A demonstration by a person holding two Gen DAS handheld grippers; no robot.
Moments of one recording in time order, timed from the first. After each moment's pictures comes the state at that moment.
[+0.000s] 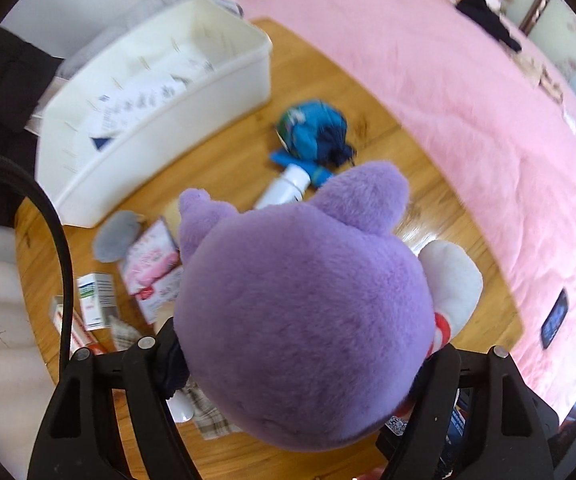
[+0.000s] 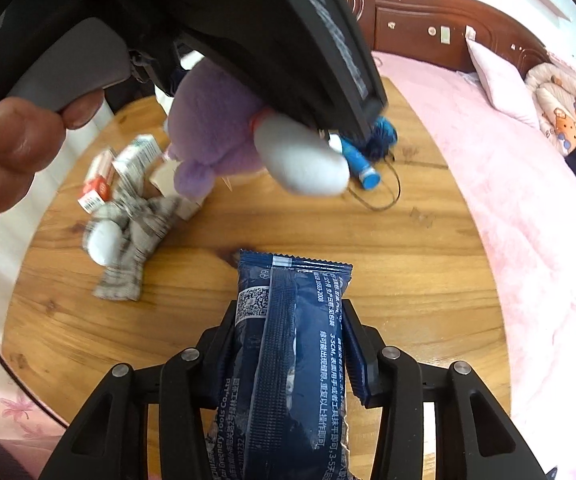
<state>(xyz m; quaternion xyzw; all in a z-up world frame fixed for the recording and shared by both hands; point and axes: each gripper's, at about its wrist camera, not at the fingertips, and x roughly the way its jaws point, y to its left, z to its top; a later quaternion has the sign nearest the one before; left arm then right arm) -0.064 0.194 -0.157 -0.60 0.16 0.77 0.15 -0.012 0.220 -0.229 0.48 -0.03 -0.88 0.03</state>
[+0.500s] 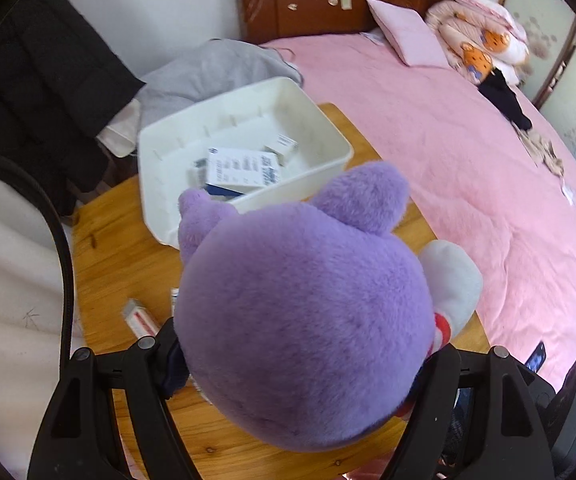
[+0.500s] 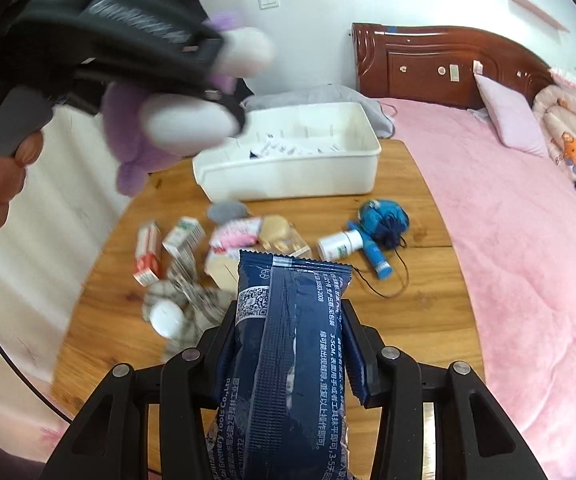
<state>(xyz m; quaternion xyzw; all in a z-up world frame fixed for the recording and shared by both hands) -0.137 0.143 -0.028 -0.53 0.09 0.83 0.11 -0.032 0.241 -0.140 0.42 -0.07 -0.90 0.07</state>
